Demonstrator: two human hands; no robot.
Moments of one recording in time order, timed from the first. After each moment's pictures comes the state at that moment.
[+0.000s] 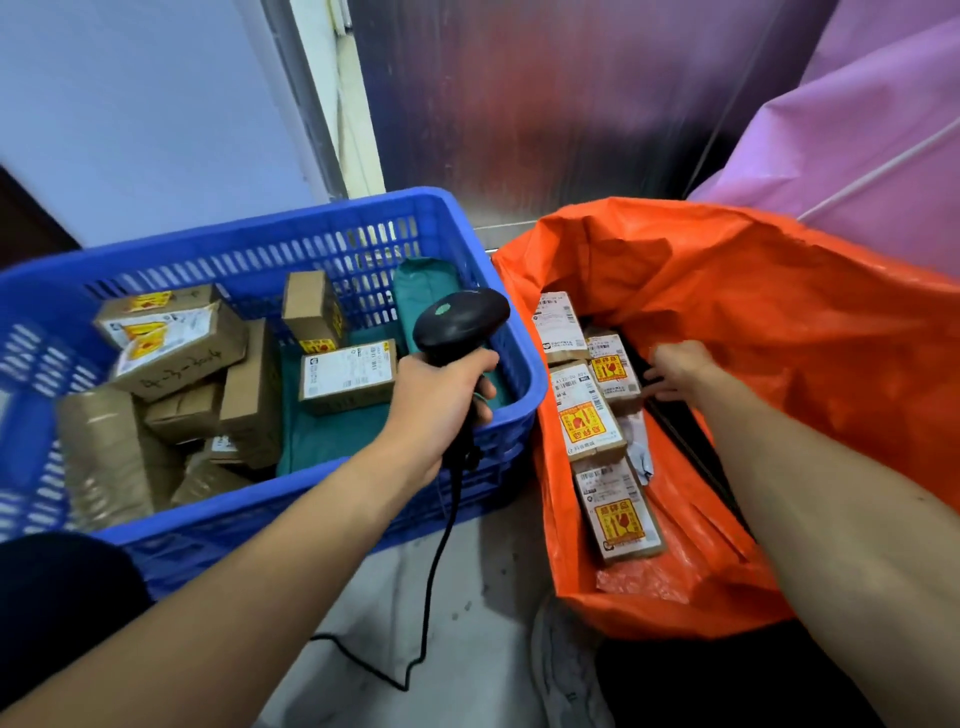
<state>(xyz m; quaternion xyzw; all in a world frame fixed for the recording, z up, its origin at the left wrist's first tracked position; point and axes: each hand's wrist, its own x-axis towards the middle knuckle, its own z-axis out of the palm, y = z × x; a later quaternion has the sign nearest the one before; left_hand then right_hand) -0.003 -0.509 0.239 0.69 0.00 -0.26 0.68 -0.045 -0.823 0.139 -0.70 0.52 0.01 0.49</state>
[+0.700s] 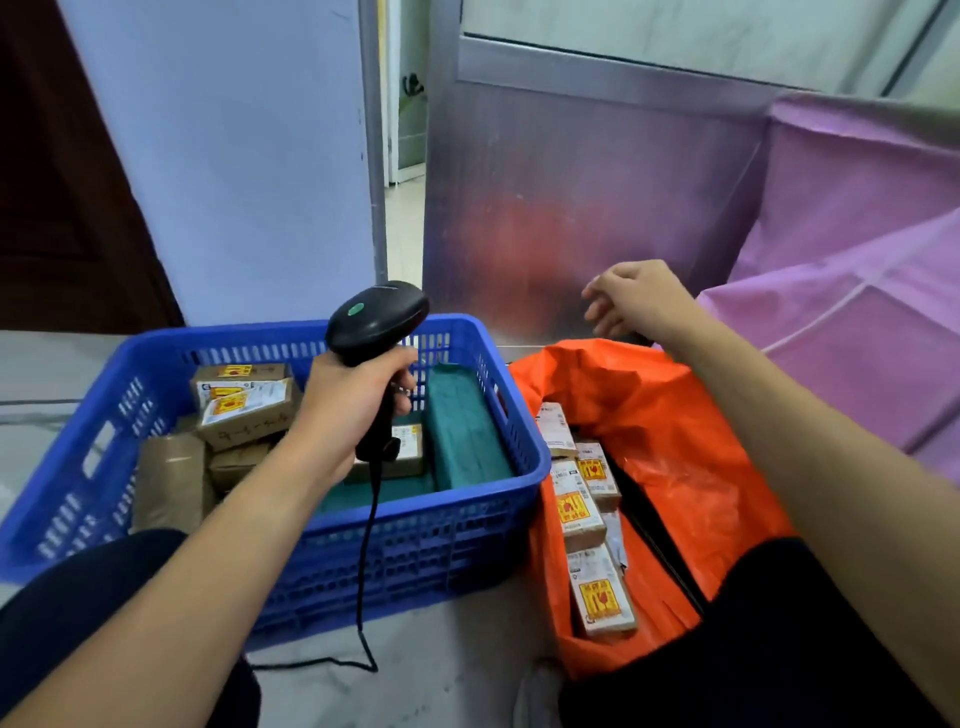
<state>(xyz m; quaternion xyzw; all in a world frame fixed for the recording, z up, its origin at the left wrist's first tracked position) -0.001 -0.384 0.362 0.65 -0.06 -0.10 0.75 -0.032 -0.690 0.423 -0.86 0.22 -0.17 0.42</state>
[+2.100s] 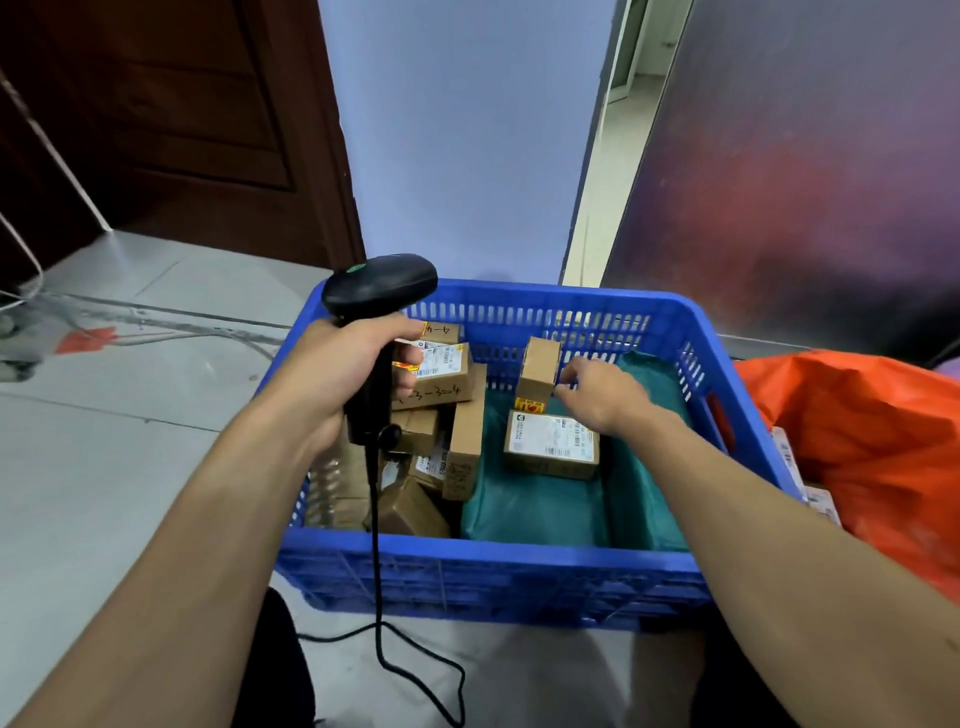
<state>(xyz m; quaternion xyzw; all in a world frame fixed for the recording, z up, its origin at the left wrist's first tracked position) 0.123 -0.228 0.334 0.69 0.10 -0.10 0.71 0.154 -0.504 0.238 -0.98 0.07 0.09 0.15</state>
